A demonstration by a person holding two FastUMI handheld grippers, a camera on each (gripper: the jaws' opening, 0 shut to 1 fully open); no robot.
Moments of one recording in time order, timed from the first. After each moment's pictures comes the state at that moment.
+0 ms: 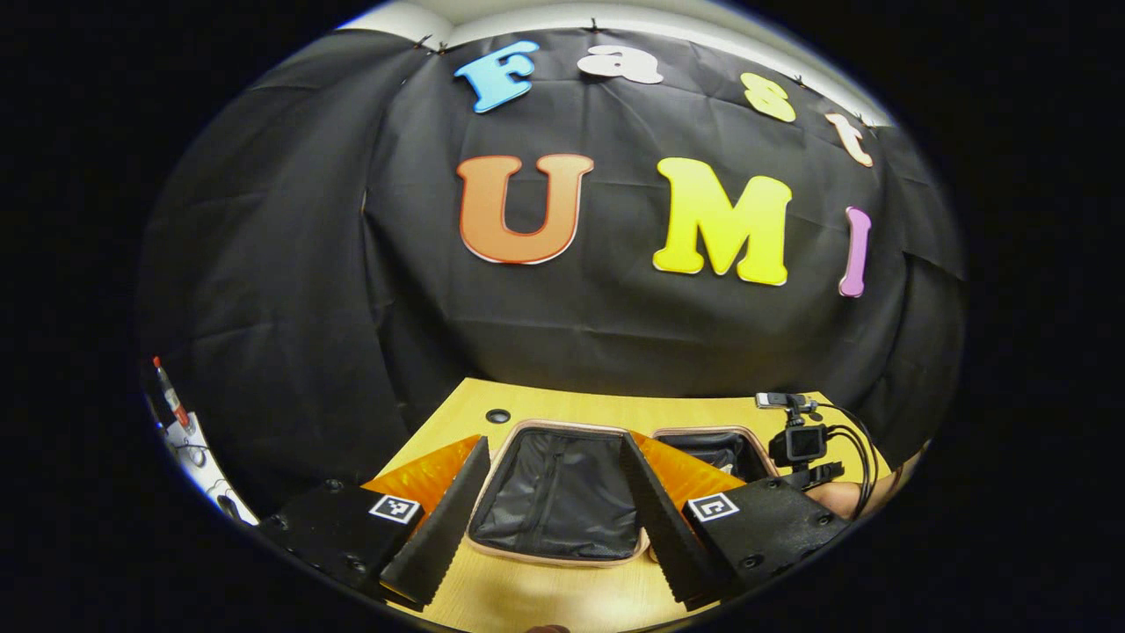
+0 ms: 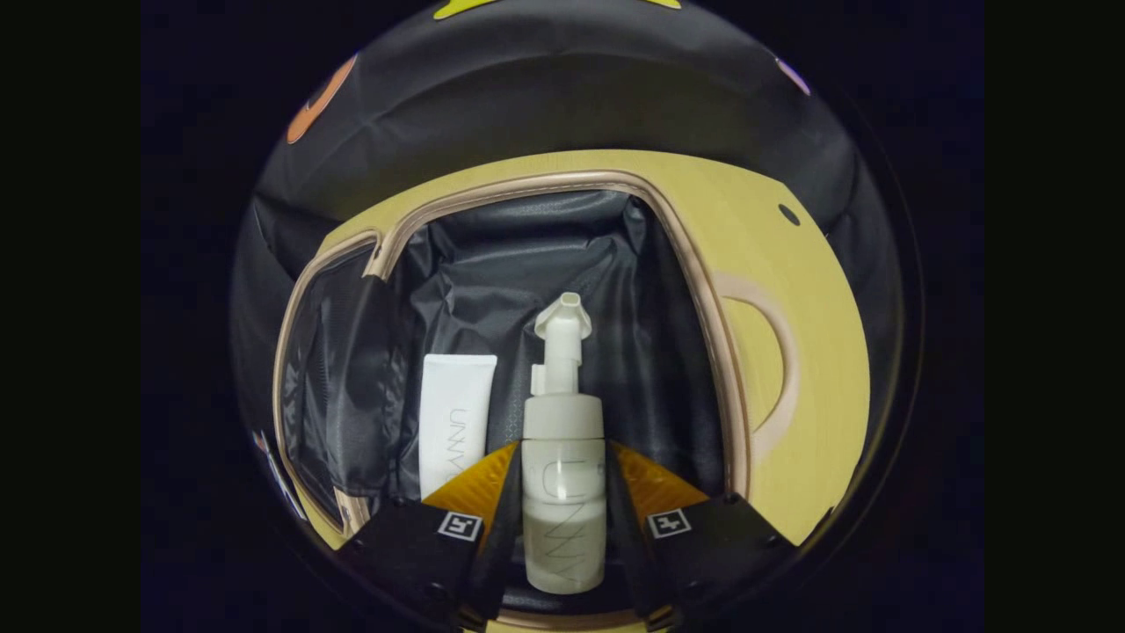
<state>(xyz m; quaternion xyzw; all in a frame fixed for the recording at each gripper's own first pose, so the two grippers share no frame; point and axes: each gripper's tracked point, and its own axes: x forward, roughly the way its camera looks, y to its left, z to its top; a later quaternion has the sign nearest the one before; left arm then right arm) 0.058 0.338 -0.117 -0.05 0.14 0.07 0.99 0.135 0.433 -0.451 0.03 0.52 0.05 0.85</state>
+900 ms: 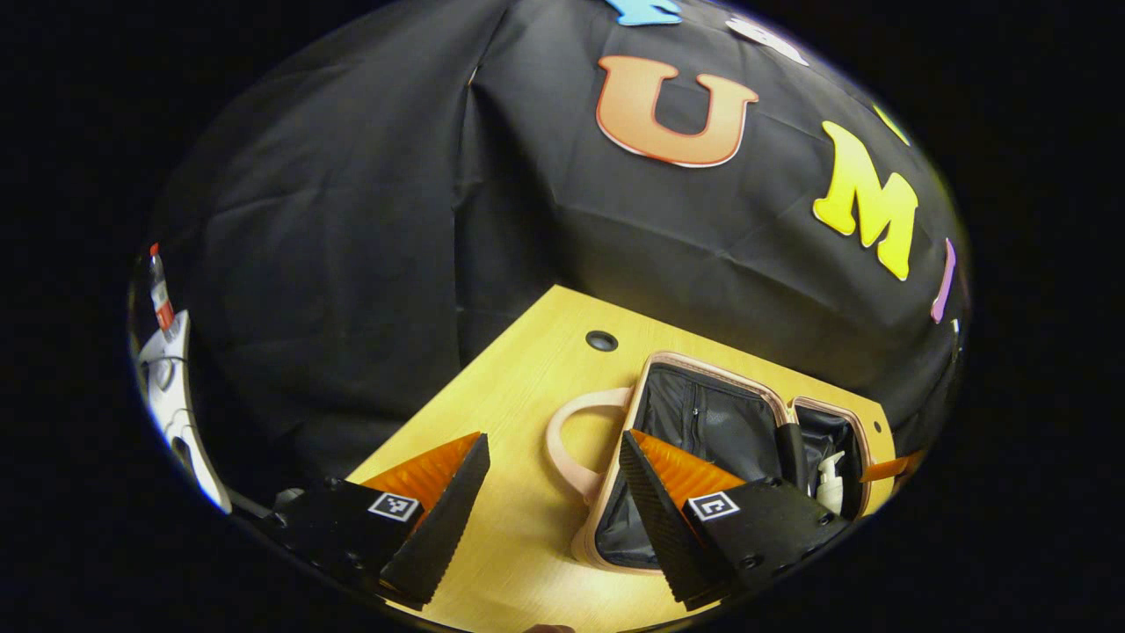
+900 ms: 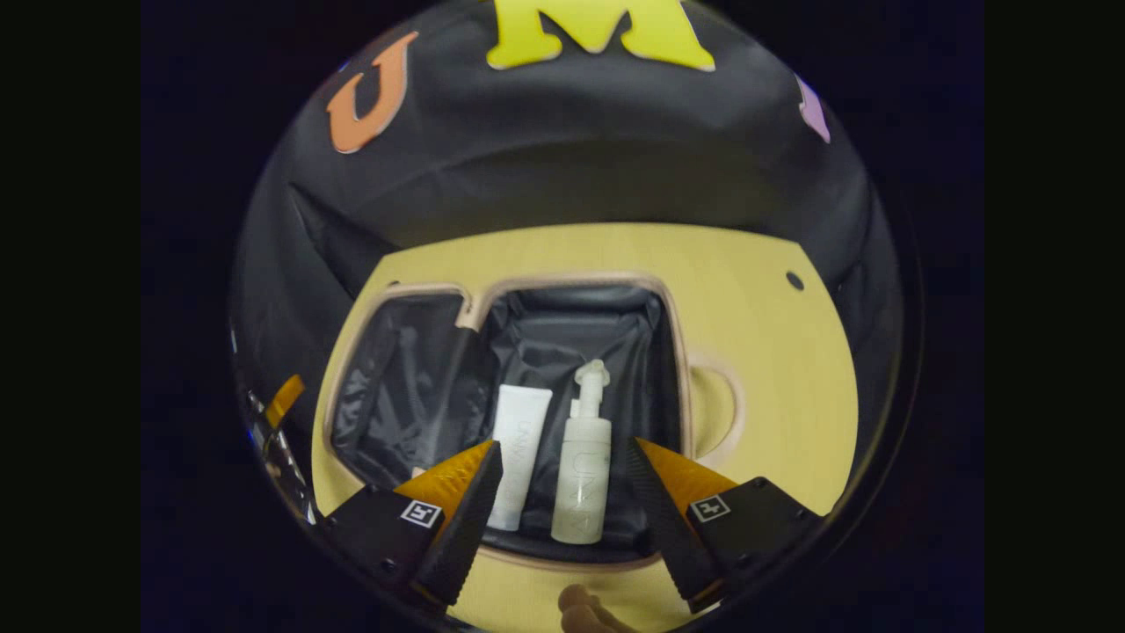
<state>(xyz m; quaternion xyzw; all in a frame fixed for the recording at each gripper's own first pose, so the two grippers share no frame) 0.114 0.476 -0.293 -0.17 0.26 0.14 0.94 0.117 0.432 -0.313 0.01 0.41 0.15 0.90</state>
